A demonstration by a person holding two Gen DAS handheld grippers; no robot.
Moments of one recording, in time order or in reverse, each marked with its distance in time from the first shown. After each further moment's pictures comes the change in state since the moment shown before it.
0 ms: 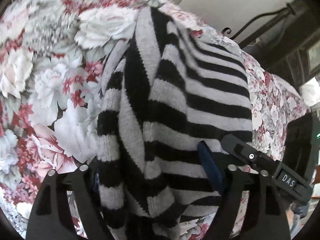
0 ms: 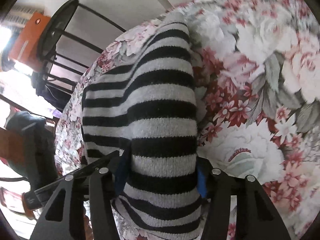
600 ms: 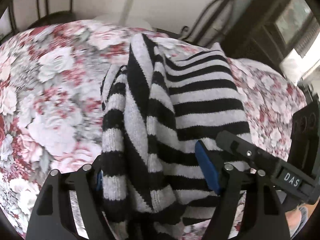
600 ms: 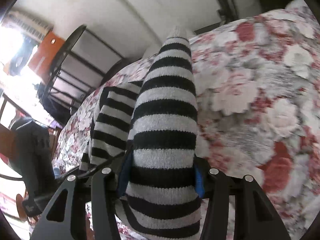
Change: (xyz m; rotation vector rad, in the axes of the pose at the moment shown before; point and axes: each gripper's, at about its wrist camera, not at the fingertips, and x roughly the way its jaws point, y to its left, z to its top) left arm -0.051 -0.138 -0.038 0.179 -0.071 -0.046; right arm -0.144 -0.021 -0.022 0.003 -0.157 -0.065
